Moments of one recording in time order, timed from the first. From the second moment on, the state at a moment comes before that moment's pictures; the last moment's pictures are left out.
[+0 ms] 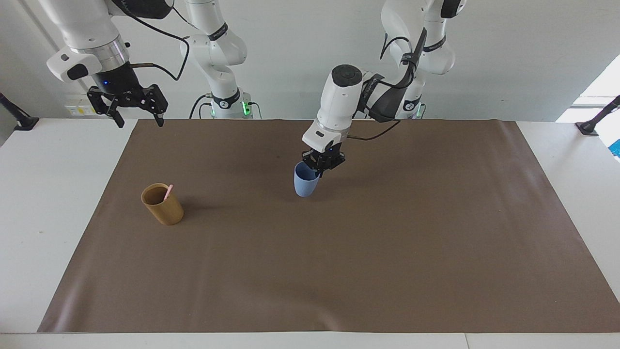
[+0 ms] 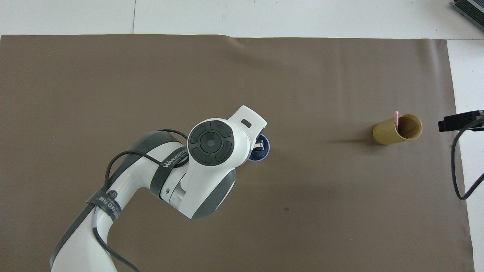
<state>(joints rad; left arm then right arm) -0.70 0.28 -0.03 -1.77 -0.09 2.20 -0.72 -0.06 -0.05 -0.01 -1.60 0.00 1.60 -0.12</state>
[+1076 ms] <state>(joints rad) -0.69 0.22 0.01 -1.77 -0.06 2.12 -0.60 -0.18 -0.03 -0.01 -1.88 0.29 1.94 -1.39</state>
